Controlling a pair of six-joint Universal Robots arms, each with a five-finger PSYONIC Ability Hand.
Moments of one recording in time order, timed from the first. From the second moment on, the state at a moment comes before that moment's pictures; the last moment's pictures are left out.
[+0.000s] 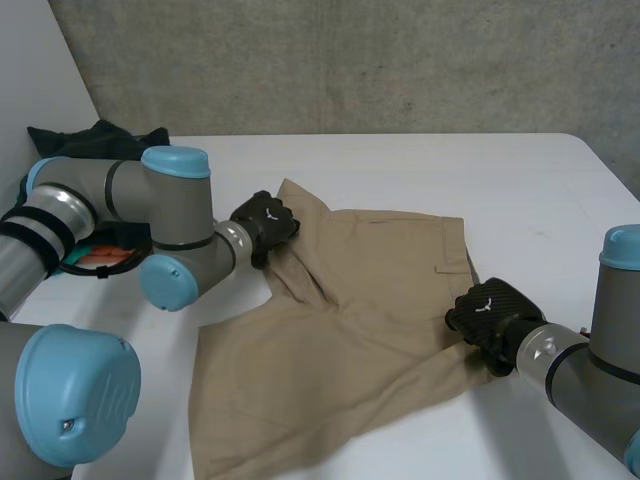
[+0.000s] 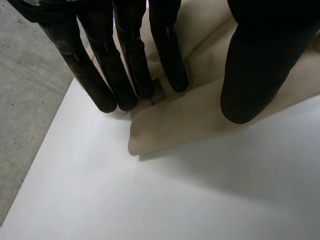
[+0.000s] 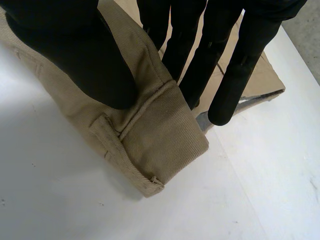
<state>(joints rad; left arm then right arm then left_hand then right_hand) 4.24 -2.74 -0.45 2.76 -1.38 3.98 1.89 -1.25 1.80 0.06 1.40 2.34 0.81 0.82 0.82 0.82 0.64 1.12 1.18 1.20 1.20 1.02</state>
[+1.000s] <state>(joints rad) 4.23 -2.50 -0.74 2.73 -1.85 3.90 1.91 -1.26 1.80 0.07 1.40 2.34 0.89 0.93 0.93 0.92 0.75 1.12 1.18 1.20 1.20 1.02</state>
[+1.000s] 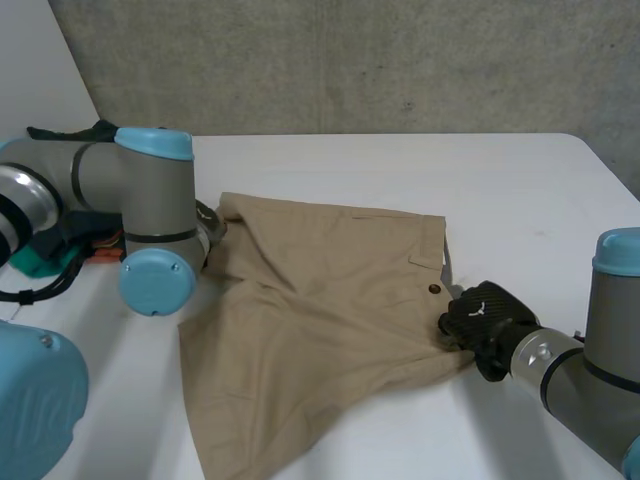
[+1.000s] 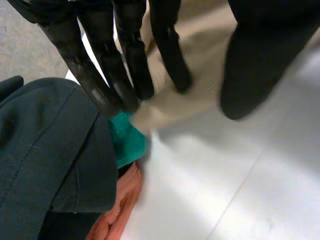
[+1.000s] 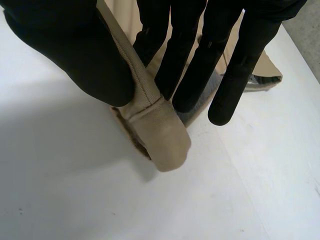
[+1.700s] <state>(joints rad) 4.31 -2.63 -0.55 2.75 -1.42 3.86 1.91 -1.29 1.83 0.06 1.40 2.35 0.69 0.69 0.68 0.68 0.51 1.12 1.18 1.20 1.20 1.02</state>
